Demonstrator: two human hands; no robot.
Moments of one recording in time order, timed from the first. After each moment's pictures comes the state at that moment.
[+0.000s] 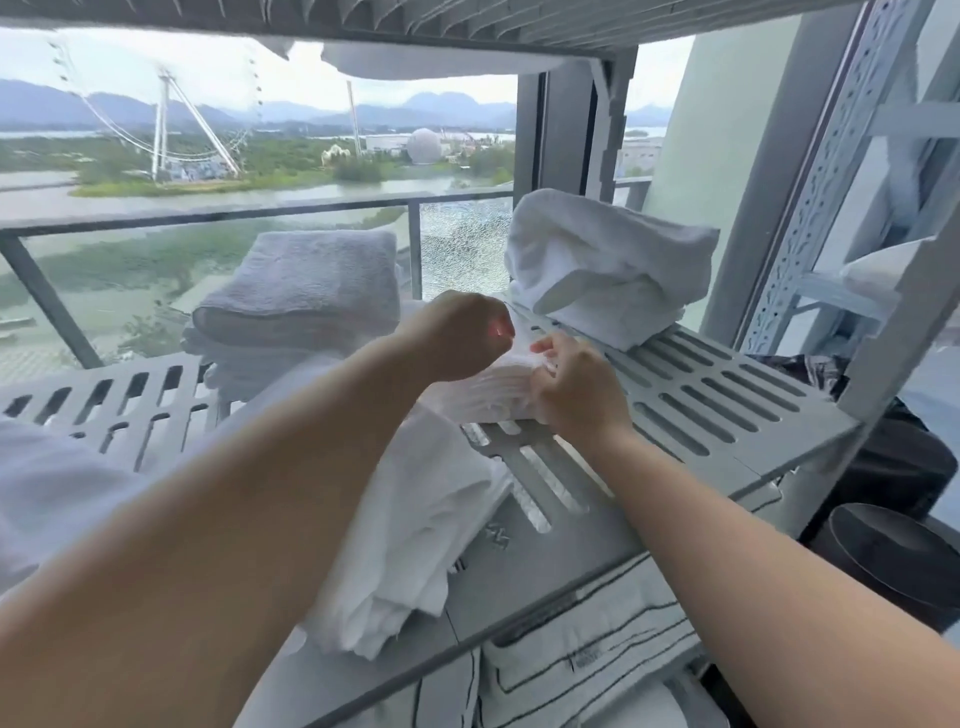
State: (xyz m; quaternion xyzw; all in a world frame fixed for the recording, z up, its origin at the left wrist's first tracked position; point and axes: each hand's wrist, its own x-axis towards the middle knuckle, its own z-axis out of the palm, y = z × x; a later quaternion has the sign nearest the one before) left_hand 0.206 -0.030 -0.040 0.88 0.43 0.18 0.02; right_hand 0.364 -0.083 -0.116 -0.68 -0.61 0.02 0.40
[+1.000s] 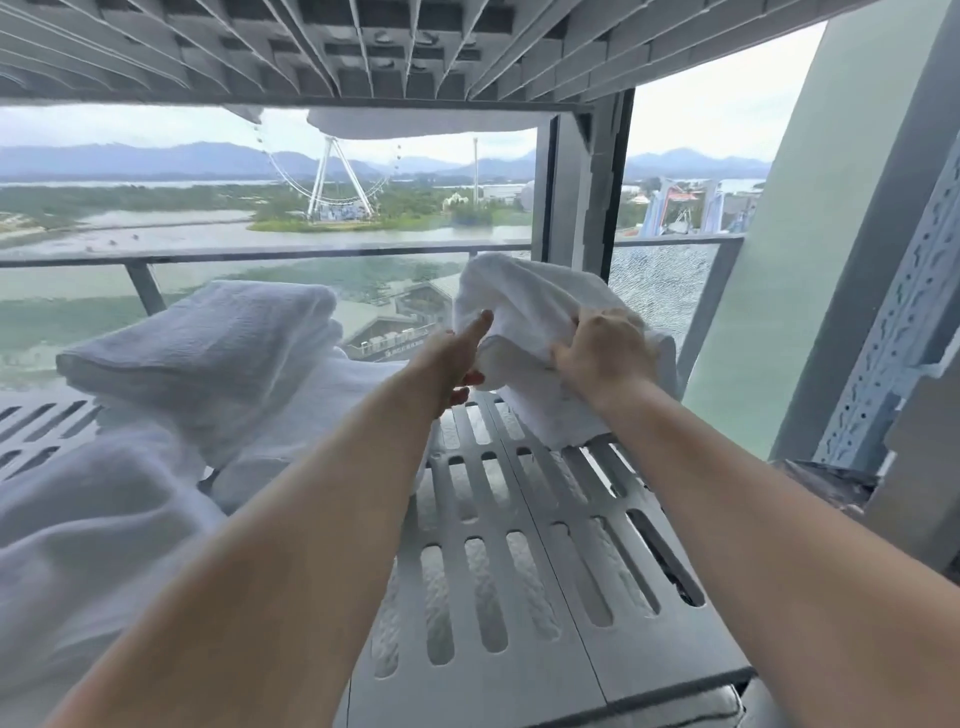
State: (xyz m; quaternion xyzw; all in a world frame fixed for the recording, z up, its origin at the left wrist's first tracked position) left_hand 0.379 0.075 -0.048 0.50 0.60 0.43 0.47; right_hand 0.560 0.055 -0.041 -0.70 -0.65 -0.07 0.28
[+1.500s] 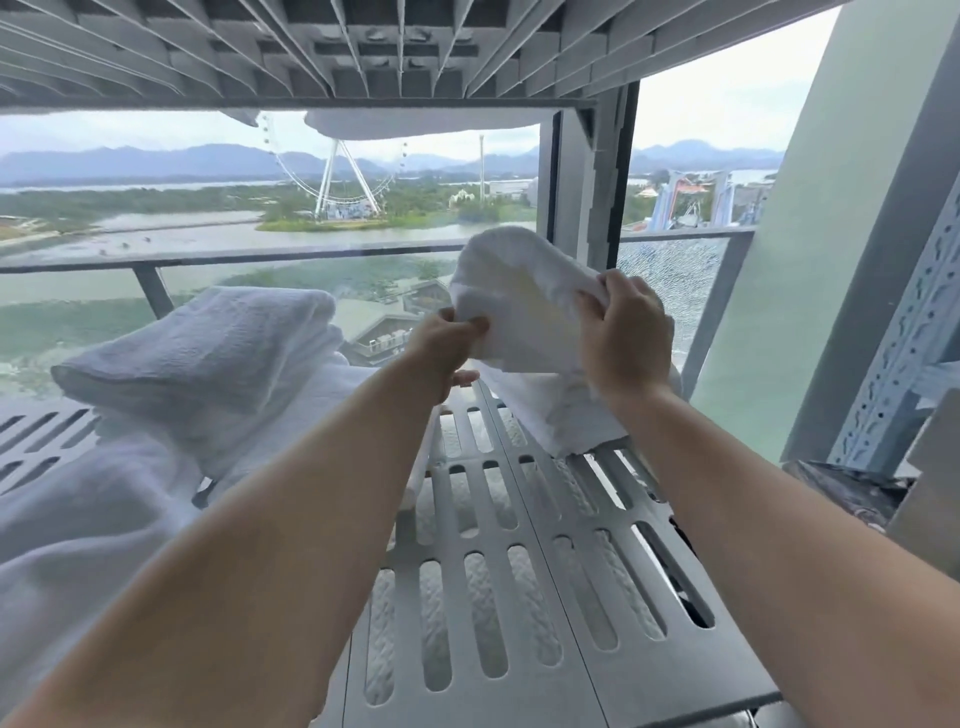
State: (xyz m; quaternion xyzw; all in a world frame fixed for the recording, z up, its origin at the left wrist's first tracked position) left_hand 0.380 0.092 -0.037 0.47 0.54 0.53 0.46; right_hand 0.568 0.062 -0.037 -0.59 -0.60 -0.09 0.54
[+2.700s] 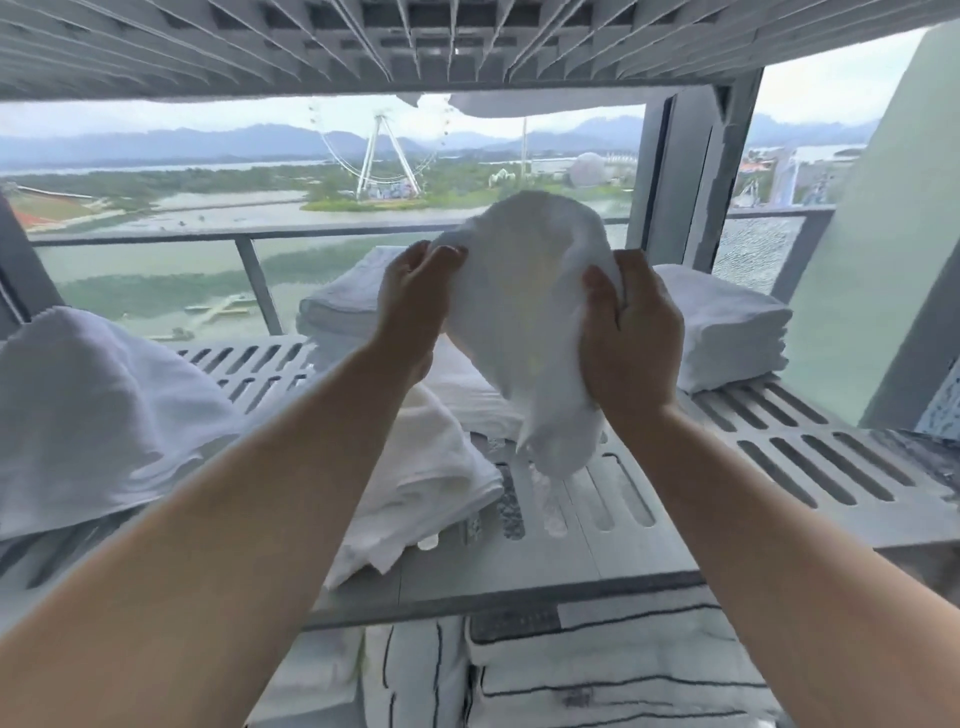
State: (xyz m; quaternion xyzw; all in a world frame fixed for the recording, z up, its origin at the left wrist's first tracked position) left_hand 0.203 -0.080 -0.004 0.47 0.44 0.68 0.35; right_hand 0.389 -0.083 -0.045 -0.44 -0.62 -0.01 0.65
